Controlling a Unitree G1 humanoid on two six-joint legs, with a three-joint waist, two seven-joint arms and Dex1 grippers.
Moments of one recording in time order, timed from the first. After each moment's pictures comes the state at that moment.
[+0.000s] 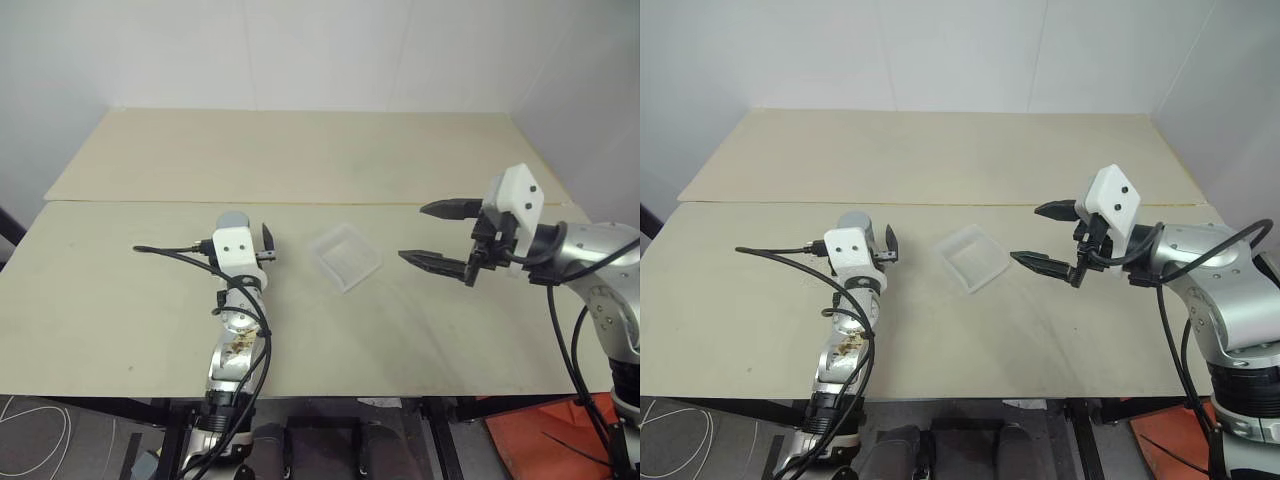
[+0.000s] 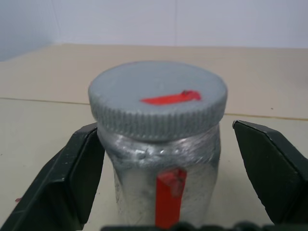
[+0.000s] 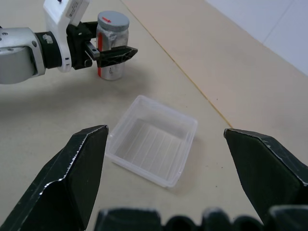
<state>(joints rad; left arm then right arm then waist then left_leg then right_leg) -0.32 -0.06 0.03 -0.01 0.09 0.18 0.26 -0.47 -0.87 -0.11 -0.37 0.53 0.61 0.93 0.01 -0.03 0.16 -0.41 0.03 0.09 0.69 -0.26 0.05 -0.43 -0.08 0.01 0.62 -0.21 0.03</state>
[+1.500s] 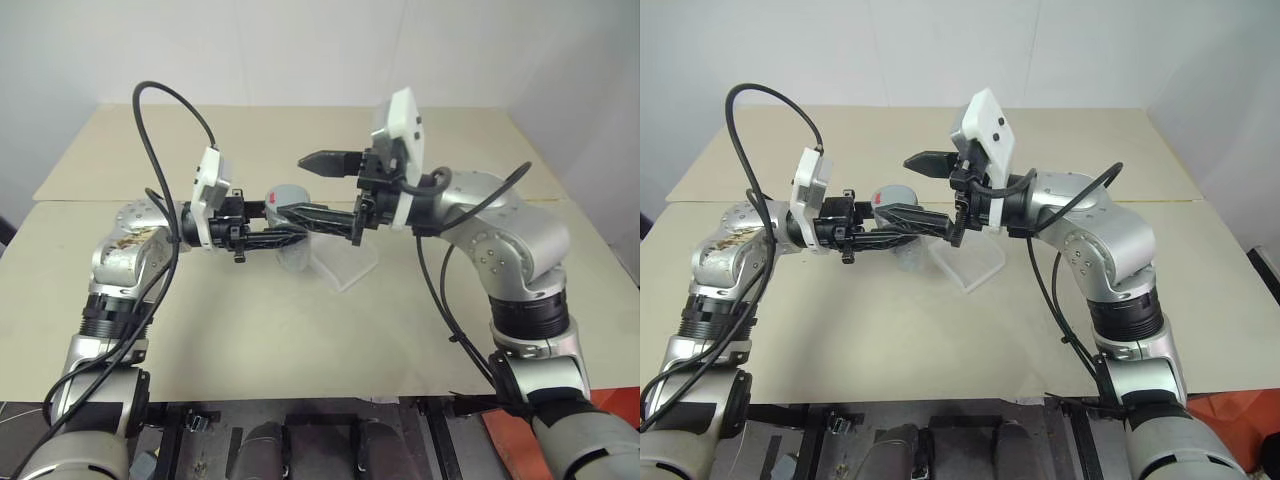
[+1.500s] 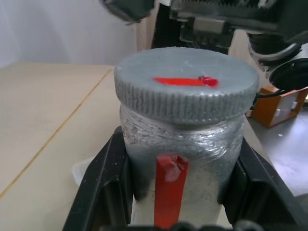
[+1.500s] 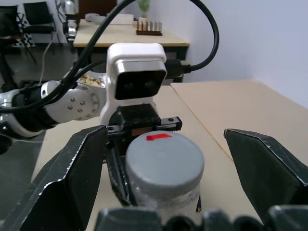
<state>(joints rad) -0.76 0.59 -0.02 0.20 -0.55 0.37 -1.37 -0.92 -0.41 0.13 -0.23 0.60 0.76 0.77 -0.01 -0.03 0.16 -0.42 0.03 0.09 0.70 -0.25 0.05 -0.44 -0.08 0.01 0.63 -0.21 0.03</state>
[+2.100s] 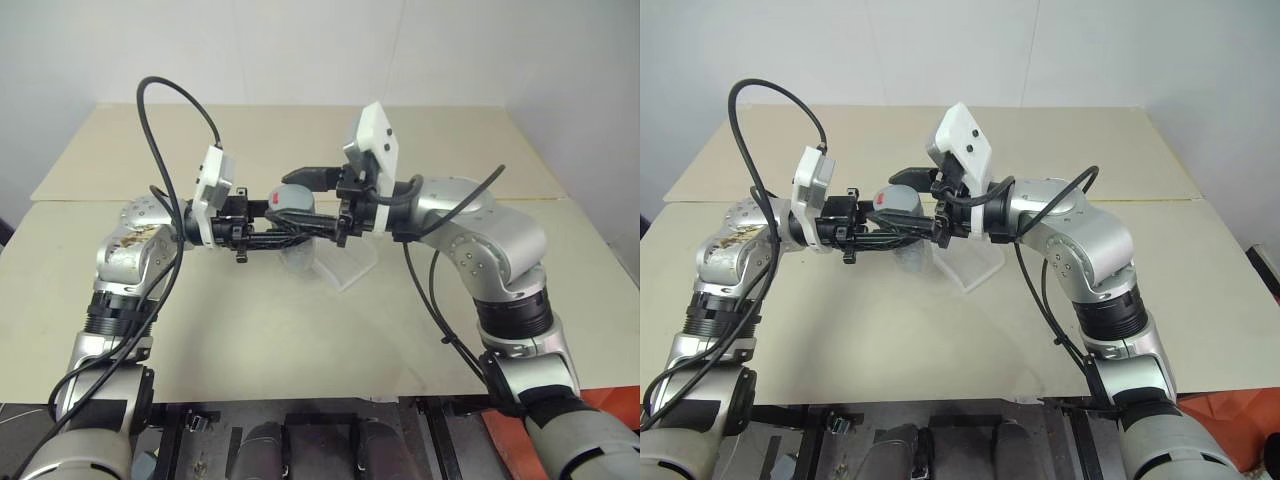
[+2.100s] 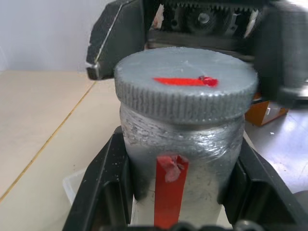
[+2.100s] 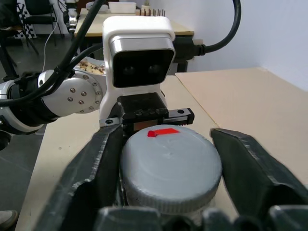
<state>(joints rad) -0.77 0.59 -0.02 0.18 -0.55 0.37 -1.39 -0.92 -0.38 0.18 -0.22 0.57 0.77 0.78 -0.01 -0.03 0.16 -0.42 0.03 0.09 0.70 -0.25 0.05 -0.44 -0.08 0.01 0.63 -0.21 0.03</state>
